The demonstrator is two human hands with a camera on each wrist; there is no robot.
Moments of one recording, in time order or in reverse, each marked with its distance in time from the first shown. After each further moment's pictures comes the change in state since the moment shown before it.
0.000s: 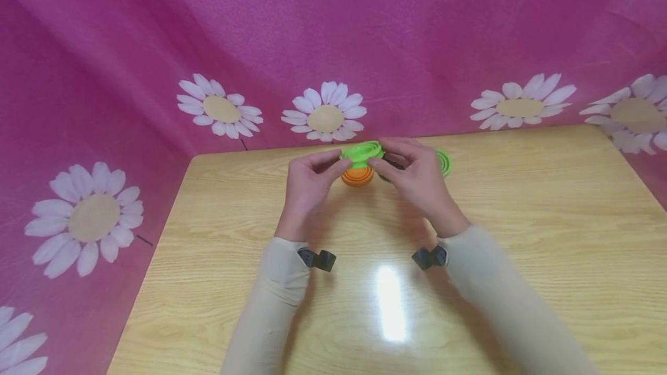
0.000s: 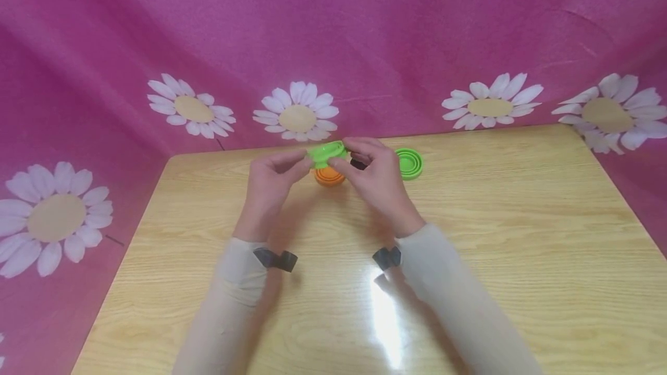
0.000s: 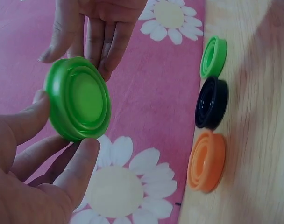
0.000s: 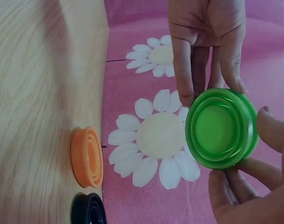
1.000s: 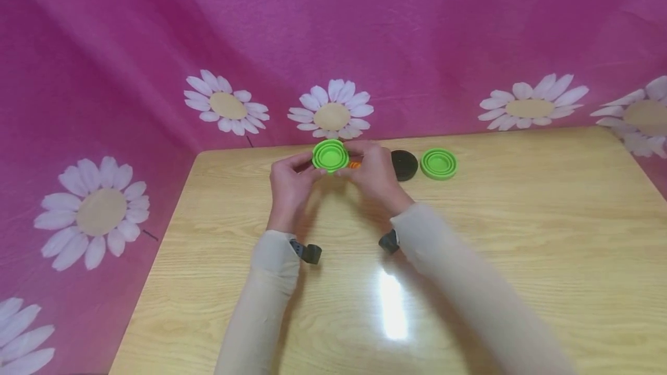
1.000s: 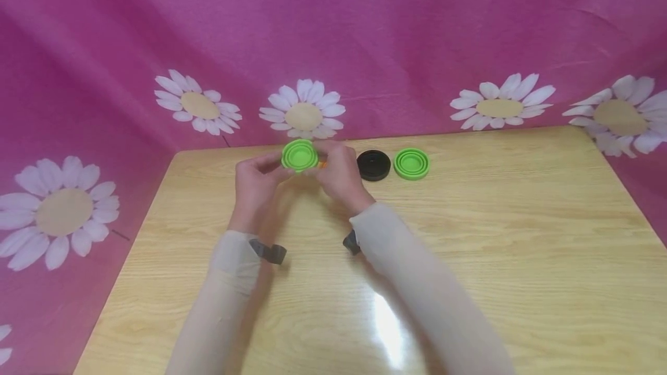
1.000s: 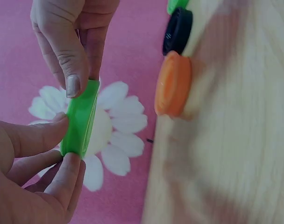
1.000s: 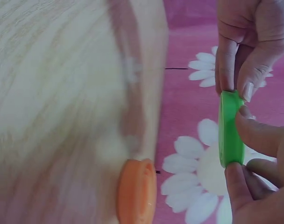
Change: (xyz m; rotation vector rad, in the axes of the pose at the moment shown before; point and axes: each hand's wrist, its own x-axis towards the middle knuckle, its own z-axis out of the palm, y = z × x) left_hand 0.016 -0.030 -0.032 0.054 0.192 -0.080; right_hand 0.042 0.032 0.072 -0.287 -0.099 -0.052
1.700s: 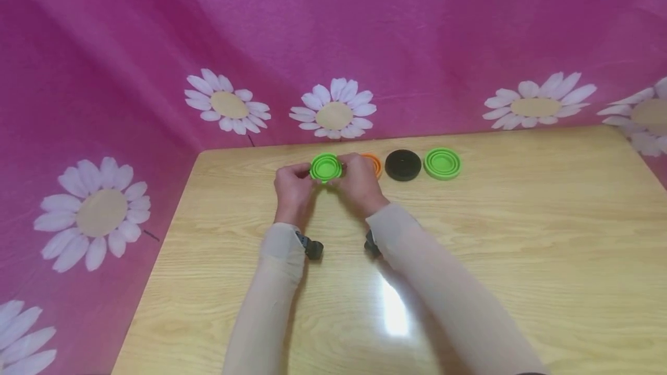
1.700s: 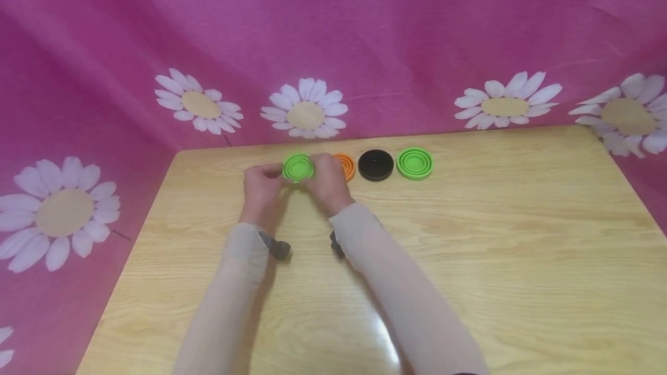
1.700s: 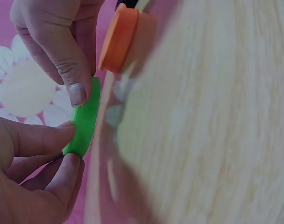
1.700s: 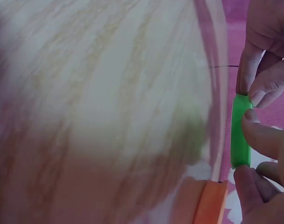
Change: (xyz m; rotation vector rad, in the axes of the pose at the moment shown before) left_hand 0.023 -0.045 0.004 0.110 0.049 -0.135; right_hand 0.007 0.027 0.051 -0.122 -0.060 0.148
